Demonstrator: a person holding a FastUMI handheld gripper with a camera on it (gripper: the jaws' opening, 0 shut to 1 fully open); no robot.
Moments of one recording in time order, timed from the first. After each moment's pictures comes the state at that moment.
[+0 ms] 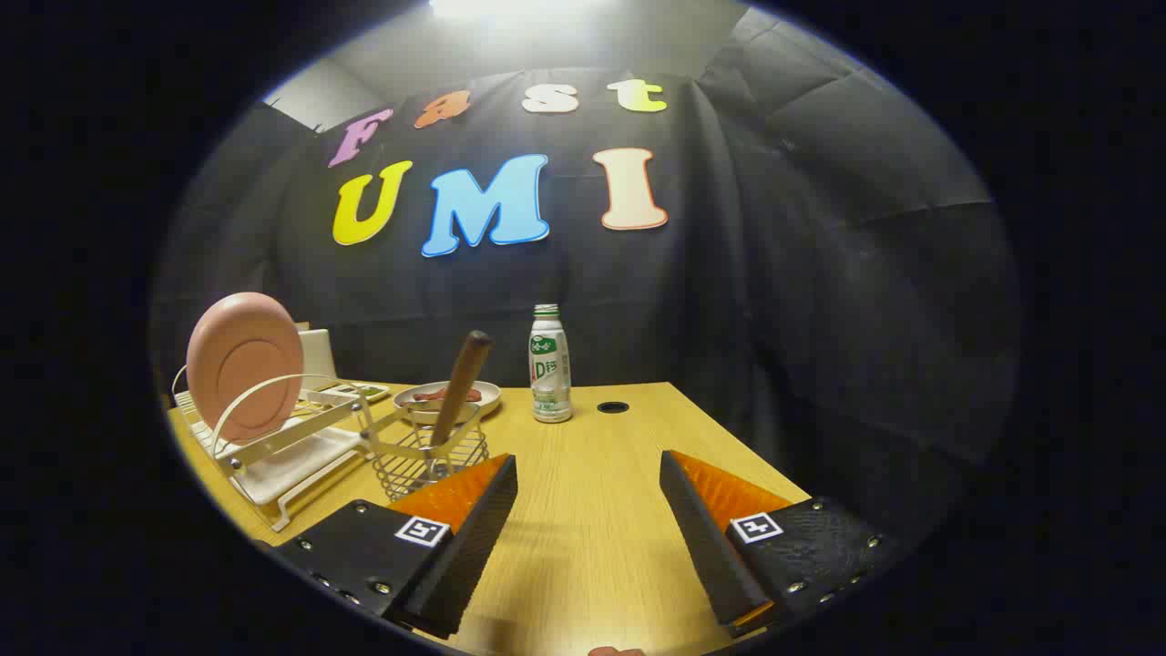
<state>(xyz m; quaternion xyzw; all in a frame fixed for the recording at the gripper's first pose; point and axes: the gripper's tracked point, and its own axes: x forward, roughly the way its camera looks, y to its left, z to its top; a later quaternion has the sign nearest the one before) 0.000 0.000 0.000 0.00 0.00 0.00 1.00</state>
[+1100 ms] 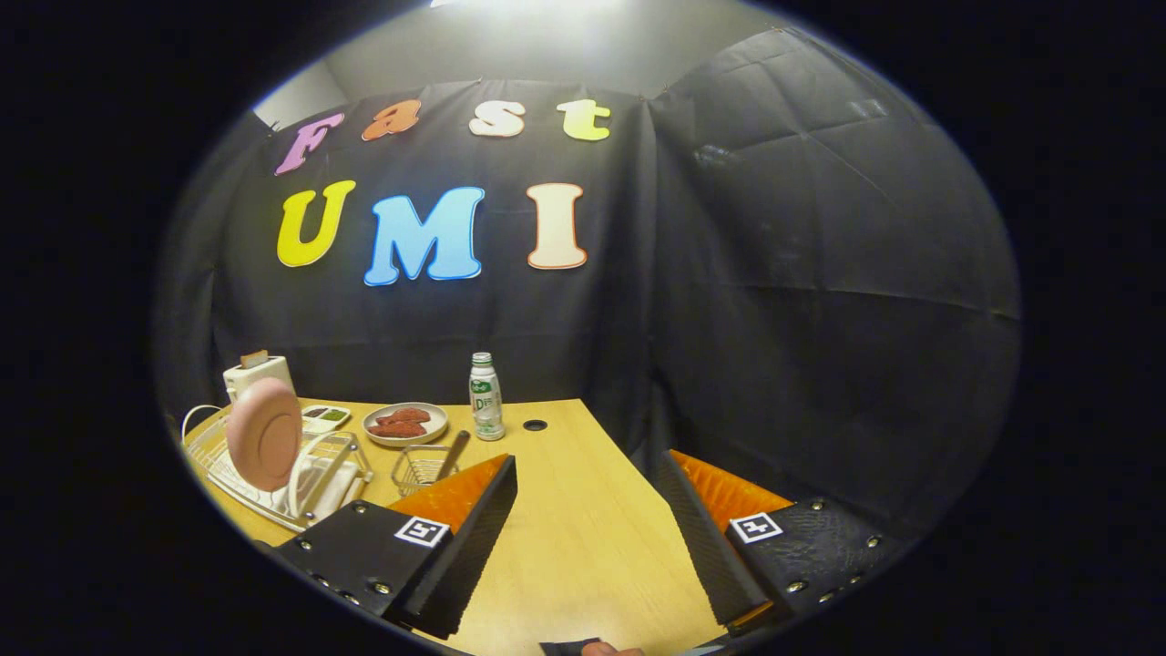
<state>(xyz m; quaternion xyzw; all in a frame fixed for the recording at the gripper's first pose) -0.158 0.000 0.126 -0.01 0.03 -0.11 0.99</state>
